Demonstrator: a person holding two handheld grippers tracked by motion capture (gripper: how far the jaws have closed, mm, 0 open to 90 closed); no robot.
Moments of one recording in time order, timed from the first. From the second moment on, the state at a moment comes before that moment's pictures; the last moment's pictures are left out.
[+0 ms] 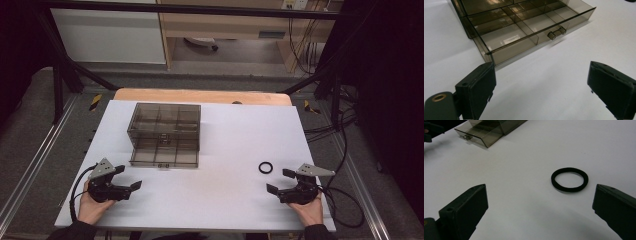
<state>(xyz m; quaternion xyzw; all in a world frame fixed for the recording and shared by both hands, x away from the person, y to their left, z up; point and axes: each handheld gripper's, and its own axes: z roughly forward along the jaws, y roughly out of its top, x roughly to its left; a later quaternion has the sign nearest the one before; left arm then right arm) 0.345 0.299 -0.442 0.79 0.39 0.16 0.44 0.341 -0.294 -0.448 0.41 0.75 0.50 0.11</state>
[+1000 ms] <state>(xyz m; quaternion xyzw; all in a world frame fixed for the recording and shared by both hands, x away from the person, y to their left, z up) 0.346 0.302 -0.443 0.79 0.40 0.16 0.44 0.348 -0.287 -0.442 0.43 0.76 0.47 0.13</state>
